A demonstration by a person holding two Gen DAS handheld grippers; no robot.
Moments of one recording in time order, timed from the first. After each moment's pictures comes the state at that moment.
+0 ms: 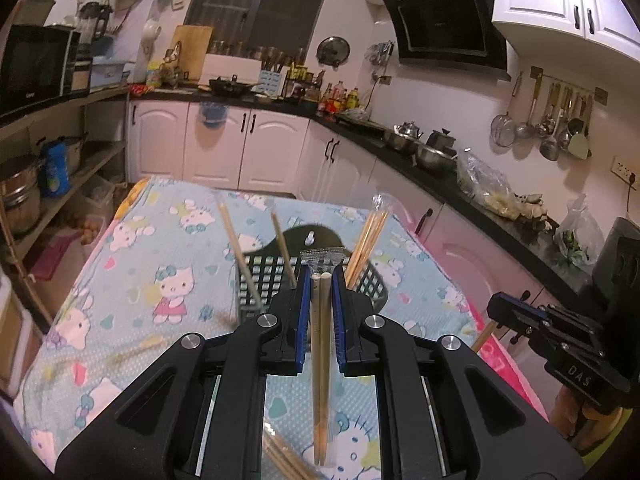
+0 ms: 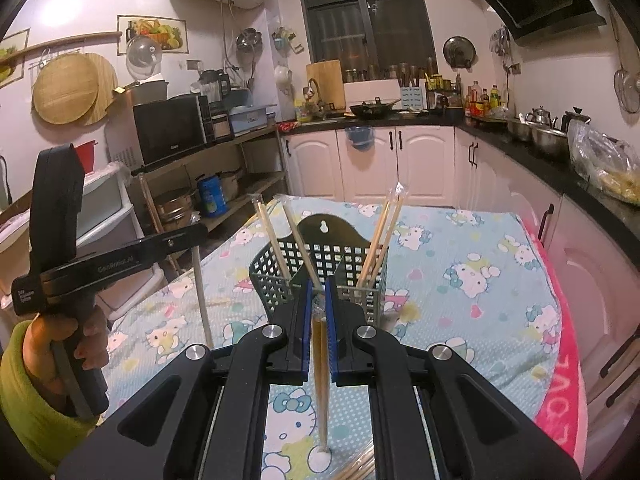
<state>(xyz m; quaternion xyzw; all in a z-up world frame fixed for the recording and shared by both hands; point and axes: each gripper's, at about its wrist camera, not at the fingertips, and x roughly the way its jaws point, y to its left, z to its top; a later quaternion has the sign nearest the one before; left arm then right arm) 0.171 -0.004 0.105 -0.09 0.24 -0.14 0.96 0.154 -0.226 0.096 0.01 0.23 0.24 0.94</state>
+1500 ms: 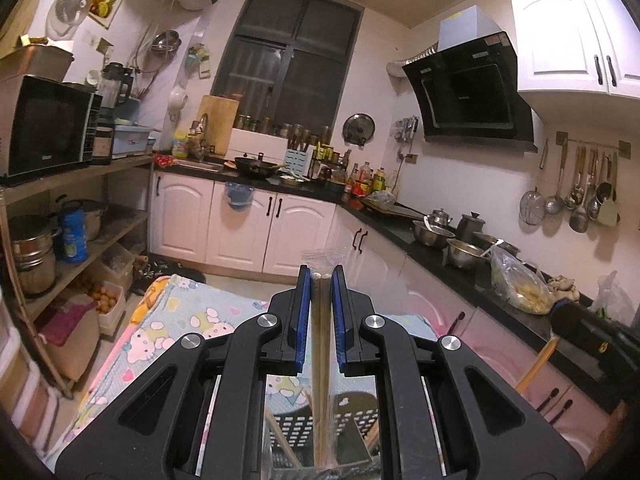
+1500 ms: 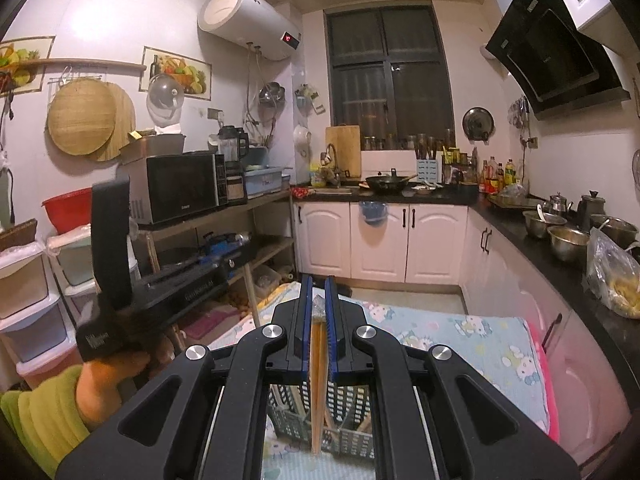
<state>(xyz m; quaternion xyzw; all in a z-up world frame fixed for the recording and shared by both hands) 0.243 0.016 0.177 -0.11 0.11 -0.07 0.99 0.206 -0.181 0.204 -0.01 0.12 0.26 0.96</state>
